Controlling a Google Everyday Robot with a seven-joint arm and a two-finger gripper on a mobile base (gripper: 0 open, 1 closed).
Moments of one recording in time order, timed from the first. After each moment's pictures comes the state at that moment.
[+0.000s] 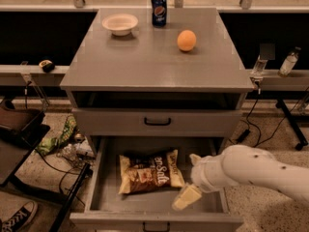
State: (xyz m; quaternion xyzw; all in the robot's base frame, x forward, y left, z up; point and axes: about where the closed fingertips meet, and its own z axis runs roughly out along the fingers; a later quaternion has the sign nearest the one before) arm 0.451 -0.105 0.577 -0.53 0.80 0.12 0.25
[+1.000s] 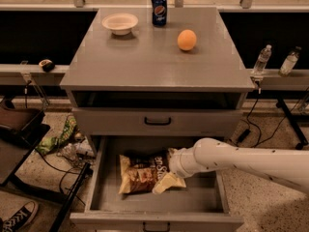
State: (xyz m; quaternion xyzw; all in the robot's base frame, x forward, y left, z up) arm 0.532 -0.039 0.494 -0.53 0.78 0.17 0.28
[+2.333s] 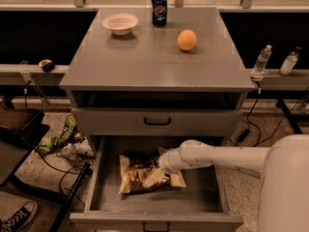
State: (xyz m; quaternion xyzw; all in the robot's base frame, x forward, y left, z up) arm 0.591 0.000 0.415 -0.53 0.77 0.19 0.30
